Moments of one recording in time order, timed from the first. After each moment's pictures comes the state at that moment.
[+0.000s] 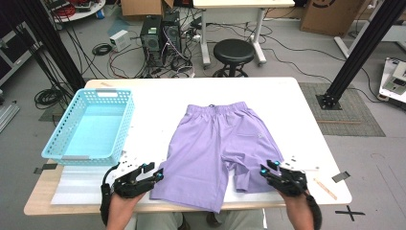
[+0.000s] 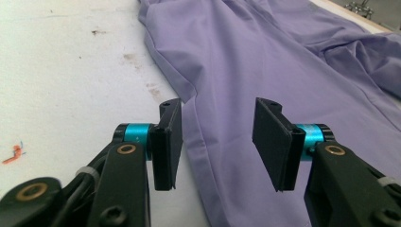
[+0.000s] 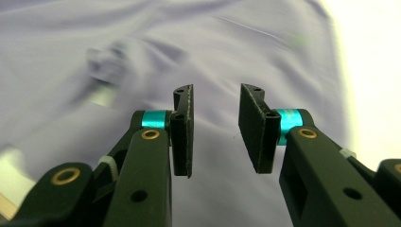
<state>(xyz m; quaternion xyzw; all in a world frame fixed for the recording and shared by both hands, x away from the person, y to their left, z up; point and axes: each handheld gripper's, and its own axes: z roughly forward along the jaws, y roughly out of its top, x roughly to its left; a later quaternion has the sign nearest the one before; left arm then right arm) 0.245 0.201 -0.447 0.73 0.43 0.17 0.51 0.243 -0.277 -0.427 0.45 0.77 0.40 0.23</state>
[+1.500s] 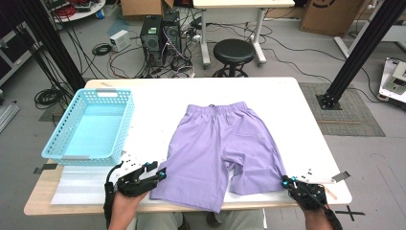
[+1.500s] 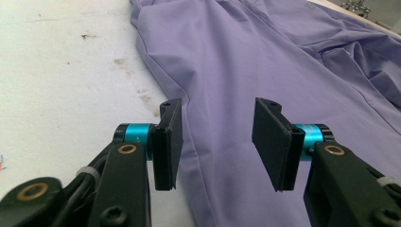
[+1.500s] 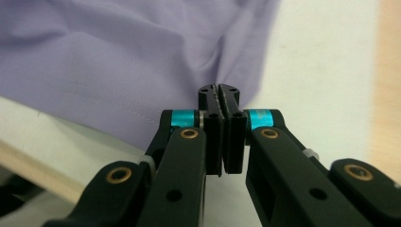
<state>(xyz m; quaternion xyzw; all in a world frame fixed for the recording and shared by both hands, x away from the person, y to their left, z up) 0.249 0.196 -0.447 0.73 0.43 0.16 0.51 0.215 -0.313 -0.441 0.47 0.79 0.31 0.25</state>
